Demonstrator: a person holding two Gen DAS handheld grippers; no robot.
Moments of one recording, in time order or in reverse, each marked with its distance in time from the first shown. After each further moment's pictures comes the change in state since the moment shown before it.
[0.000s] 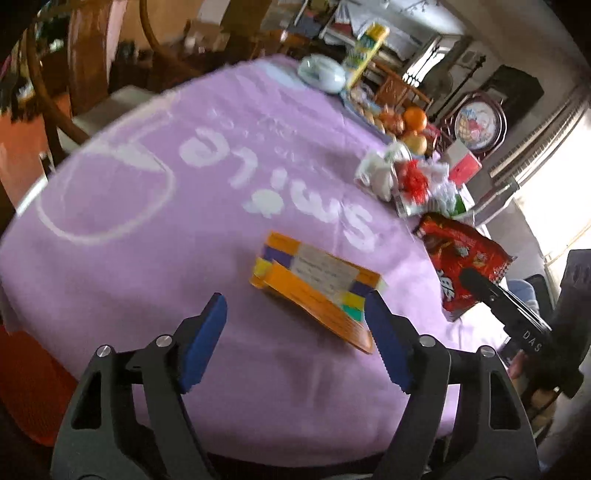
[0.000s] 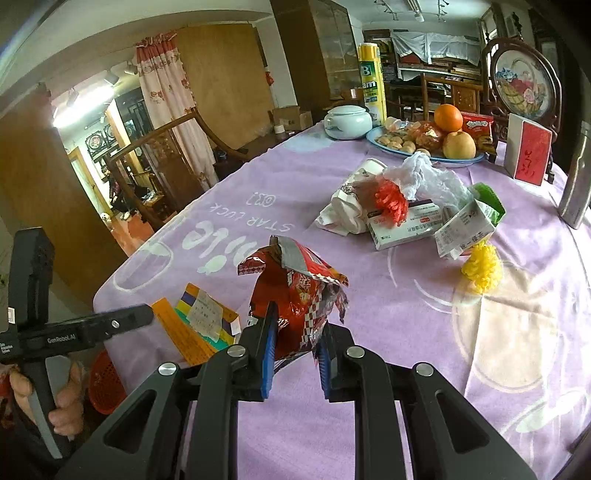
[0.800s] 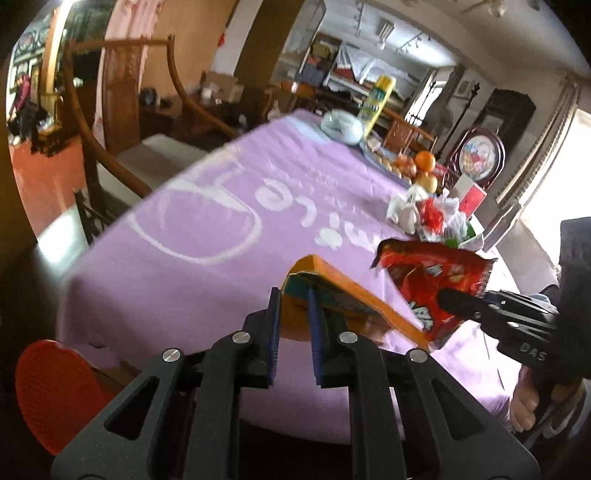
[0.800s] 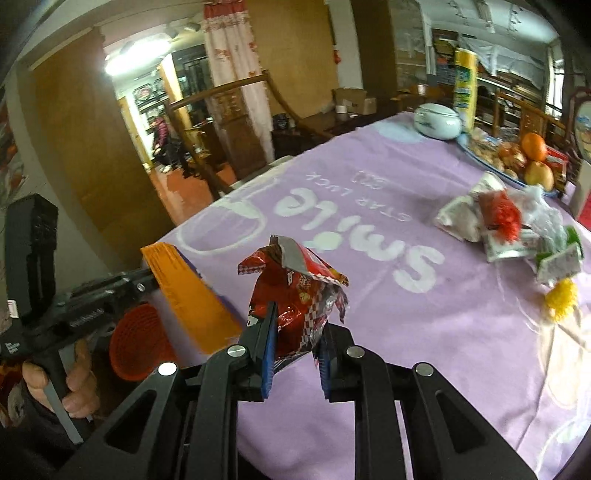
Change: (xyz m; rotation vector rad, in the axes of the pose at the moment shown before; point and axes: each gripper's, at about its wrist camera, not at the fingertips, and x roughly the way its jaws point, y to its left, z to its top) left arm -0.054 0.053 -0.022 0.048 -0.224 0.058; right arm 0.020 0.104 -0.003 -0.172 0.084 0.080
